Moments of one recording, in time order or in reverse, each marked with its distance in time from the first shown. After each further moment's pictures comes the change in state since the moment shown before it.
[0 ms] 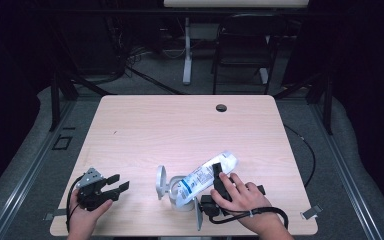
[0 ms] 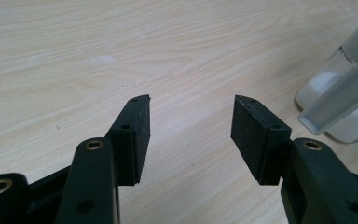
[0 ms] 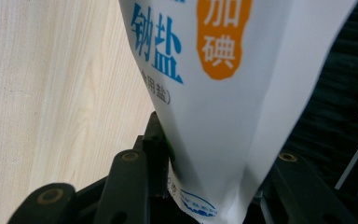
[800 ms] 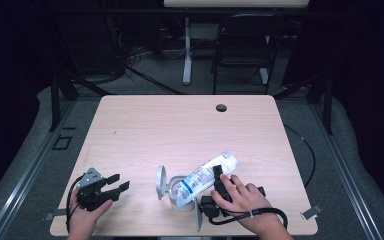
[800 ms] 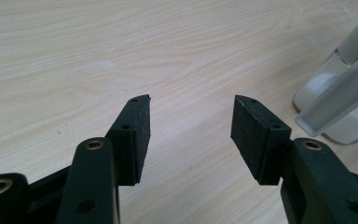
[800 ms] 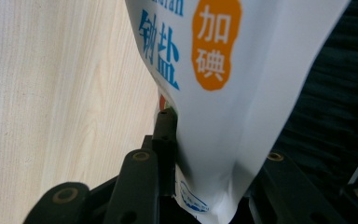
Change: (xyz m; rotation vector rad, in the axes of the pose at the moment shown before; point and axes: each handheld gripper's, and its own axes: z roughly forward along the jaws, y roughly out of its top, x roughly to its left) left arm -0.004 0.003 -0.003 -0.011 0.005 0.017; right arm 0.000 0.001 -0.002 -0.001 0.022 0.020
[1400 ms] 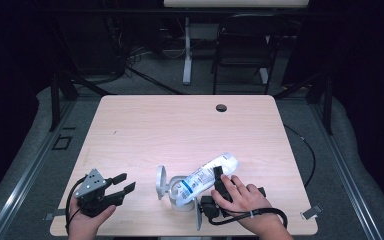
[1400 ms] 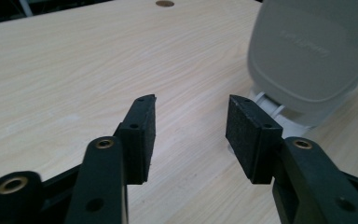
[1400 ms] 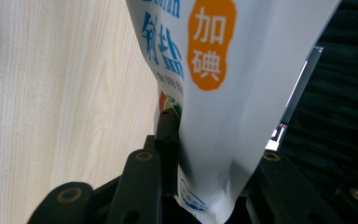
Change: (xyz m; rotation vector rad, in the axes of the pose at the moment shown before) left arm -0.047 0.028 -0.029 -0.086 -0.054 0.140; right arm -0.002 0.000 -0.002 0.007 0.027 0.015
